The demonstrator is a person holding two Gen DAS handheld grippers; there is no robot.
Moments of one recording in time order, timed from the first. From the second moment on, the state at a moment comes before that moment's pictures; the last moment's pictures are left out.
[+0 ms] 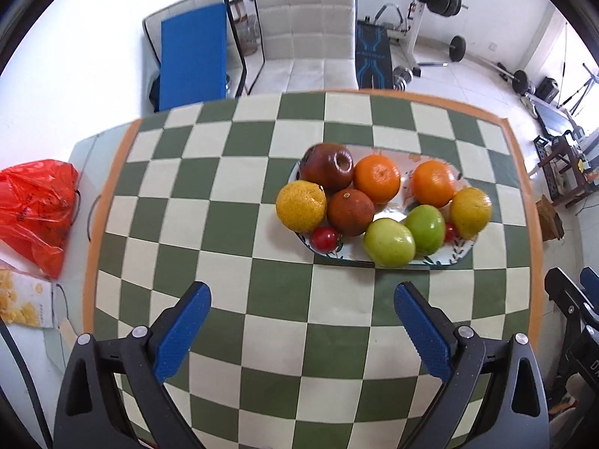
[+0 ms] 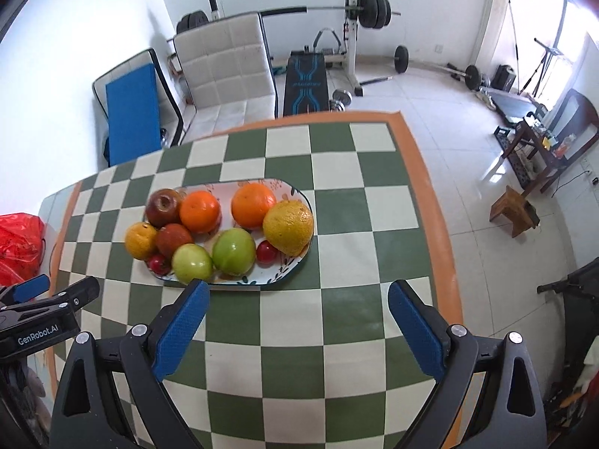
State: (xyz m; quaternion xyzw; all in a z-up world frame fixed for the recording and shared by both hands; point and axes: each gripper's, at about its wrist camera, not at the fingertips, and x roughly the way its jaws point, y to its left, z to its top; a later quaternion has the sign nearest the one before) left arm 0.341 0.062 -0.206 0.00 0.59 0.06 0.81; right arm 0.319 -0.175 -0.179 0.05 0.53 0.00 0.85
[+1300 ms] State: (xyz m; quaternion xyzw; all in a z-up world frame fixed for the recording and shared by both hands) left arm 0.147 0.034 -0.010 -0.01 0.44 0.01 0.90; right arm 0.089 -0.175 0.038 0.04 0.40 0.04 0.91
